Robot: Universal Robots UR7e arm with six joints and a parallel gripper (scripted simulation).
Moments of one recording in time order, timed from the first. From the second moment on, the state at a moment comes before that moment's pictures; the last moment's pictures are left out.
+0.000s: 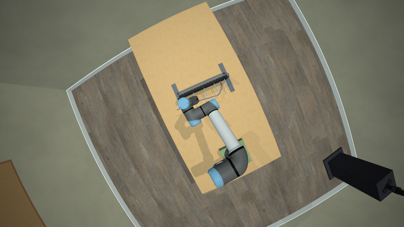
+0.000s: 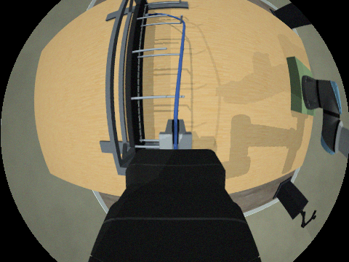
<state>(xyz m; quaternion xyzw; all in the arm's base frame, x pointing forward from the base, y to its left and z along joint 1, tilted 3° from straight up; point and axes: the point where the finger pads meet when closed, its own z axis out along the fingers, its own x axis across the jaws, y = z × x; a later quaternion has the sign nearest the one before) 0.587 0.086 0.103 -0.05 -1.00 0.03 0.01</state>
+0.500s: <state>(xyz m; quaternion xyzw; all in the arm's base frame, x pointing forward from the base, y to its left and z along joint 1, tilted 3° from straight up) 0.587 0.086 0.102 -0.05 -1.00 0.03 0.01</state>
